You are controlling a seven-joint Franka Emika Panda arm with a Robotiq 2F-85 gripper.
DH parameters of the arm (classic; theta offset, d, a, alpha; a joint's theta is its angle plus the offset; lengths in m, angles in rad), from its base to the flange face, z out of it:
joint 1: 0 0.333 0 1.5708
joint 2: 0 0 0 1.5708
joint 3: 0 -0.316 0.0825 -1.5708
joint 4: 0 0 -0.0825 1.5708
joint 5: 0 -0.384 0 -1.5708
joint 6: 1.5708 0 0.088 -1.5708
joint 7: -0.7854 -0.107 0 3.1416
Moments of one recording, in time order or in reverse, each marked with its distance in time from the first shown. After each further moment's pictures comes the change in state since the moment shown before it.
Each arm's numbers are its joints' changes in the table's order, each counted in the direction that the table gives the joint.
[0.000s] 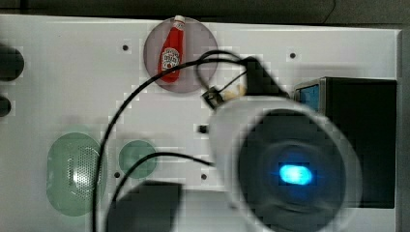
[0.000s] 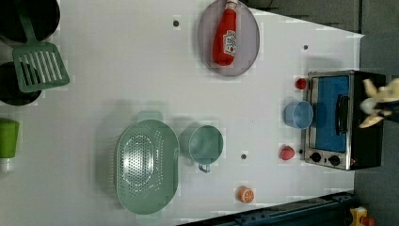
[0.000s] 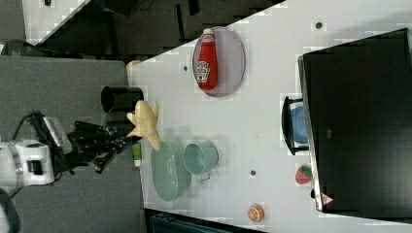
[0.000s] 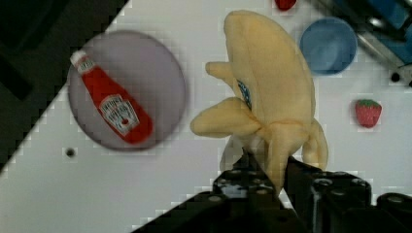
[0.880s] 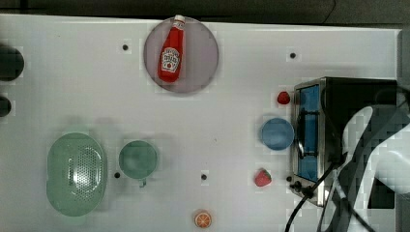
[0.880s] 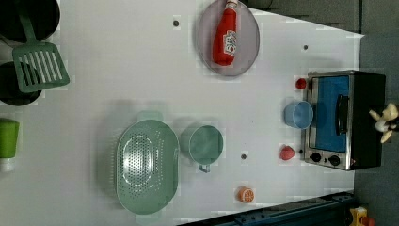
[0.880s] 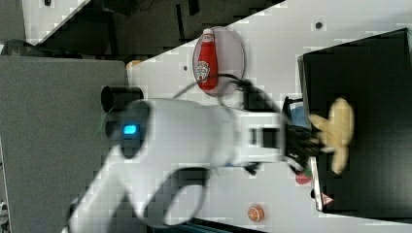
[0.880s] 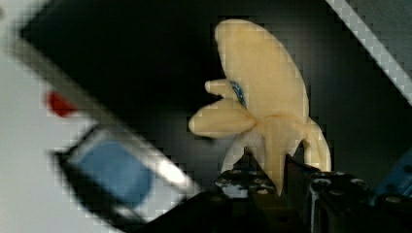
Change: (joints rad) arm -0.086 -0.518 0.560 0.100 0.033 0.149 0.692
